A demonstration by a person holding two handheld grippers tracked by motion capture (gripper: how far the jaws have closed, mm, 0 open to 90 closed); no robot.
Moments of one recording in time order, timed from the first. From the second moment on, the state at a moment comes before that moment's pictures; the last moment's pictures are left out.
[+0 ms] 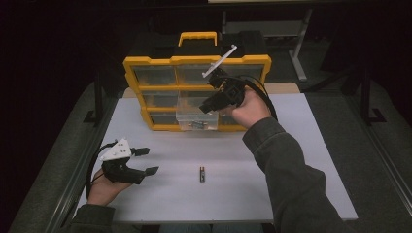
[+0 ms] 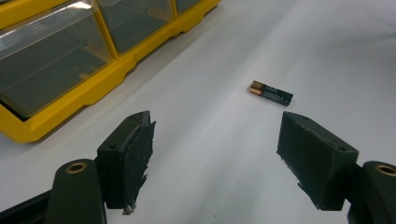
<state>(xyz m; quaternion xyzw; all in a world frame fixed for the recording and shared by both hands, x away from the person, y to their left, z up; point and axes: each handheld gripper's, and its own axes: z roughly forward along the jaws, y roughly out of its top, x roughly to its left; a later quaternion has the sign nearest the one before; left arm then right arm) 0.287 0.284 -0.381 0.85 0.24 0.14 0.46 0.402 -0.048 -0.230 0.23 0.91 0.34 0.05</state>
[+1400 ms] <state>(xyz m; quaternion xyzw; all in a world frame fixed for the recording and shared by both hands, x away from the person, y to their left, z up) 0.286 0.284 -0.382 0.85 0.24 0.14 0.45 0.326 -0.036 -0.373 0.30 0.91 0.29 -0.02</state>
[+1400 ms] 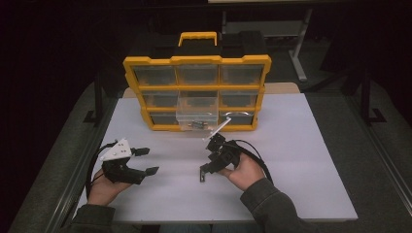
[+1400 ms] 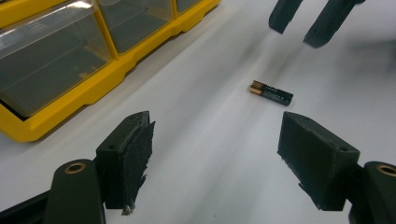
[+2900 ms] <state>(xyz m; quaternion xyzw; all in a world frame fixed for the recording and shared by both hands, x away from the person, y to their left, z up) 0.285 0.283 -0.382 0.85 0.24 0.14 0.45 0.336 -0.021 -0.430 0.28 0.92 0.27 -0.01</state>
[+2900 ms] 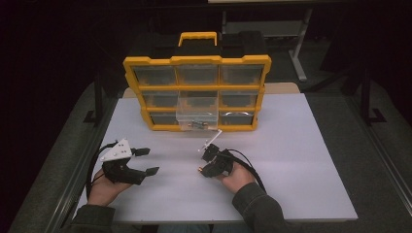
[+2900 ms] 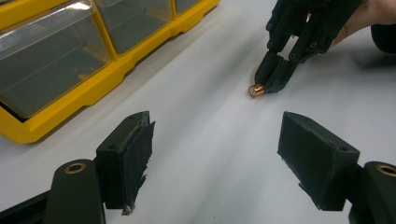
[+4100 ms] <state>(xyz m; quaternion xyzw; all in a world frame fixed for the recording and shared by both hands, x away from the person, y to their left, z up) 0.287 0.285 -0.382 0.85 0.24 0.14 0.46 0.341 -0.063 -0.362 0.21 0.92 0.34 -0.03</state>
